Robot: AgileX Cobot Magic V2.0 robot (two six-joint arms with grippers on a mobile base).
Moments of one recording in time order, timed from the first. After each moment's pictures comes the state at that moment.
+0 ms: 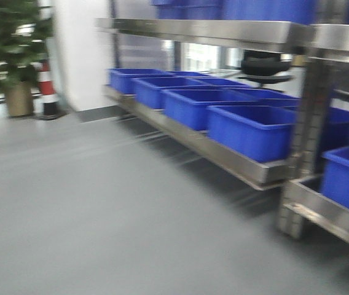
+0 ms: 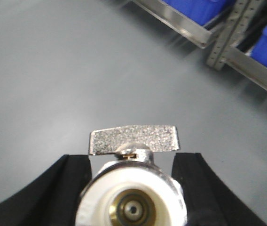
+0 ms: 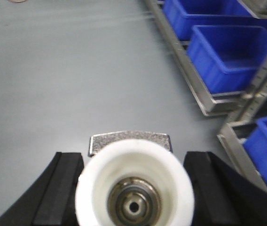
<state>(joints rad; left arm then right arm) -0.16 1.39 -1.78 0.02 1.17 0.00 0.25 1.26 -1.55 0.17 0.90 -0.13</state>
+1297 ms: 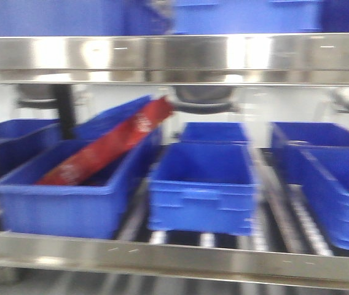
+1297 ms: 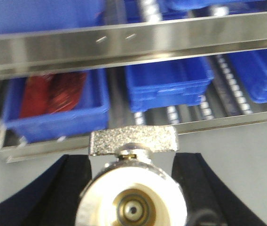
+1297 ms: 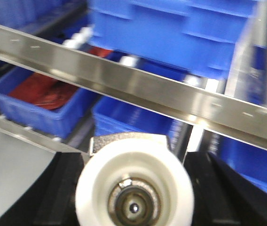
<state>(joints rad) -0.16 1.39 -1.78 0.02 1.17 0.00 0.25 1.26 -1.55 0.17 0.90 -0.13</state>
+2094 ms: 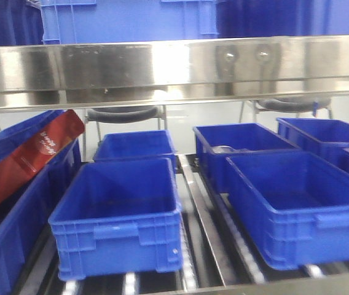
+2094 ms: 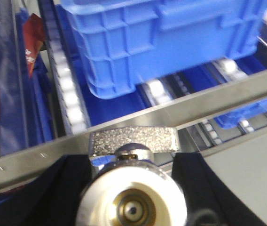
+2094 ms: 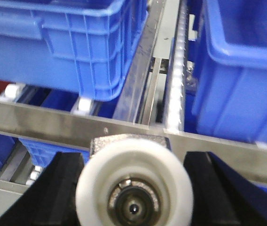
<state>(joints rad) -0.16 1.39 -1.78 0.01 1.17 0.00 0.25 1.26 -1.55 0.17 0.90 -0.13</state>
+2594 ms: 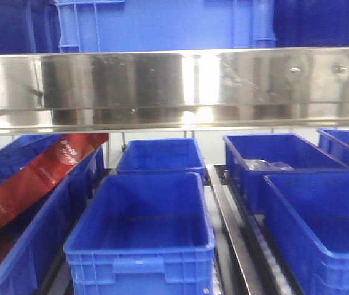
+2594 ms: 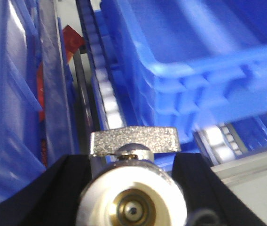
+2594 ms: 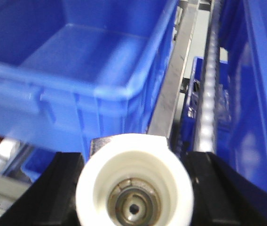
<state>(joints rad) -0.16 1.39 -1.78 0.01 1.17 0.00 0.25 1.26 -1.55 0.17 0.90 -0.13</state>
